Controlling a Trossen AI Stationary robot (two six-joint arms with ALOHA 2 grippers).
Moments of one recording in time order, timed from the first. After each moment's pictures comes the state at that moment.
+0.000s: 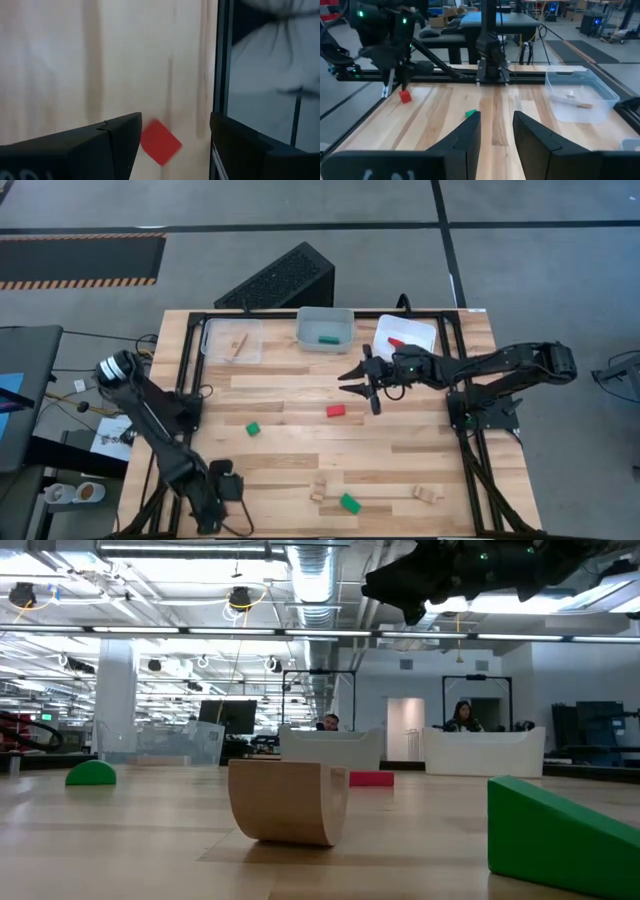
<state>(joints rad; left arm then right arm) -0.95 1.53 0.97 -0.60 0.02 -1.00 -0.09 1.26 0.66 0.46 -0.17 0.00</state>
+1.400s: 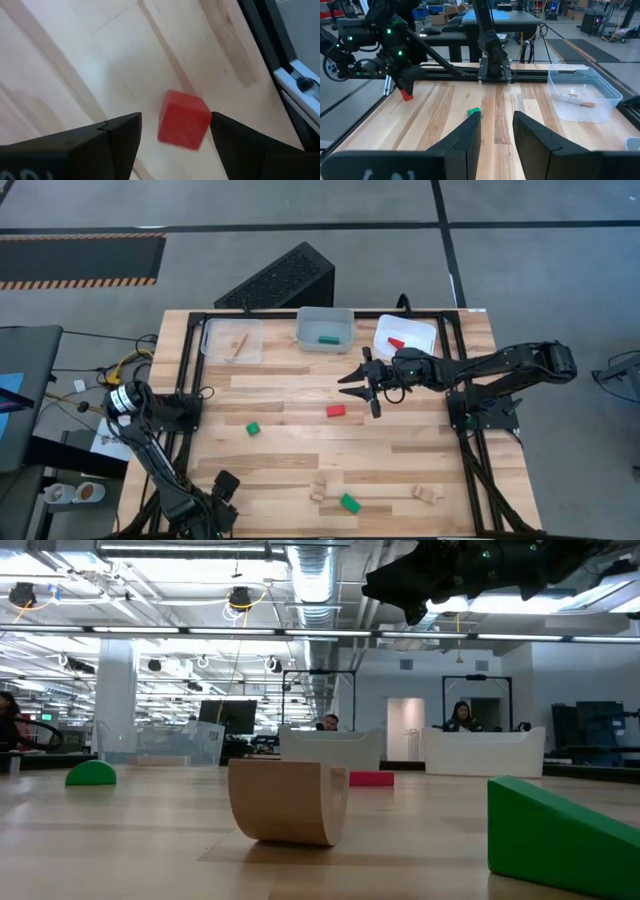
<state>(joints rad) -1.06 1.80 1.15 -0.84 -0.04 -0.52 -0.06 1.26 0.66 0.45 -0.15 0.00</state>
